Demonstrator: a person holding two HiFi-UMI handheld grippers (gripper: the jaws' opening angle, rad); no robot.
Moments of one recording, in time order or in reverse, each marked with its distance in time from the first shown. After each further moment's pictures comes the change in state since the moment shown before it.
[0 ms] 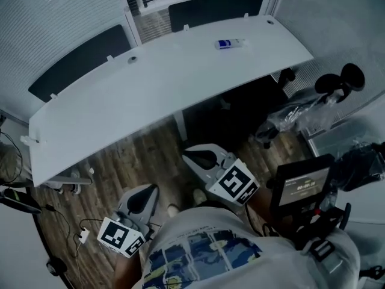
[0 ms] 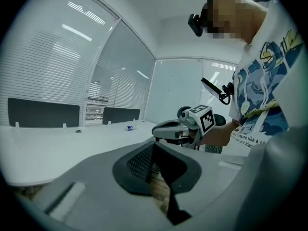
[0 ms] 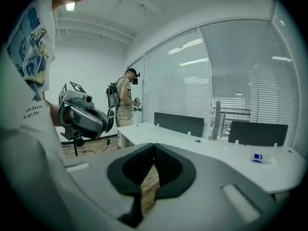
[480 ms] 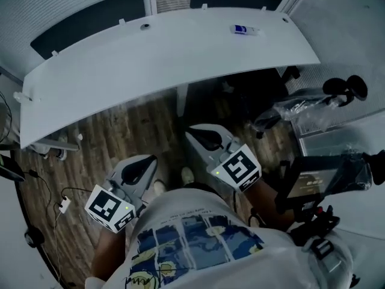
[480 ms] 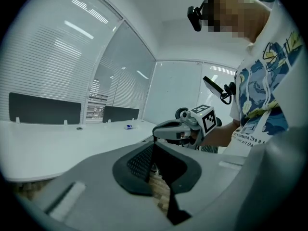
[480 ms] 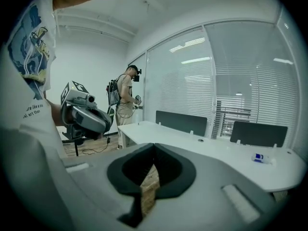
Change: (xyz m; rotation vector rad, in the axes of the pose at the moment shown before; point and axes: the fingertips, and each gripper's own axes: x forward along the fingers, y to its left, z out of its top) left arm -0.020 0.009 -0.006 -0.024 0.001 -0.037; right arm 0.010 0.026 0.004 -0.003 0.022 -0.015
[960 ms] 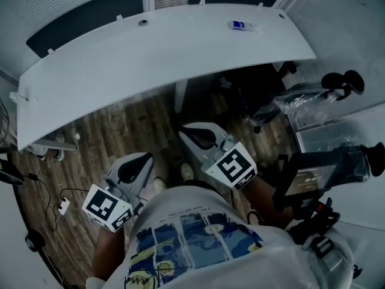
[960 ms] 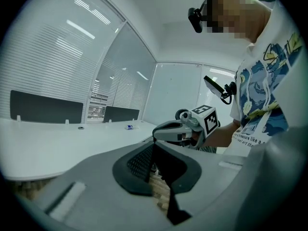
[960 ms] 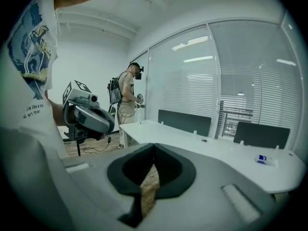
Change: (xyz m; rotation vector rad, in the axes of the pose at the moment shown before) left arm -0.027 0.018 -0.008 -0.019 -0.013 -0.009; right arm 0.025 0.033 0.009 -0.012 0.021 0.013
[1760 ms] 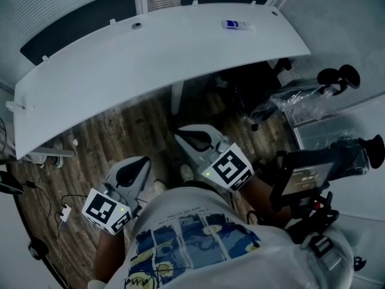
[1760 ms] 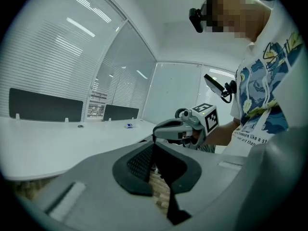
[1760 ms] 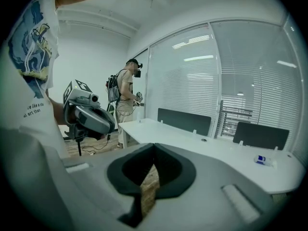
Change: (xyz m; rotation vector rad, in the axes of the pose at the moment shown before) left arm -0.003 0.013 -0.005 -0.012 0.014 -0.016; right arm 0.011 0.002 0.000 -0.017 0.027 -0.008
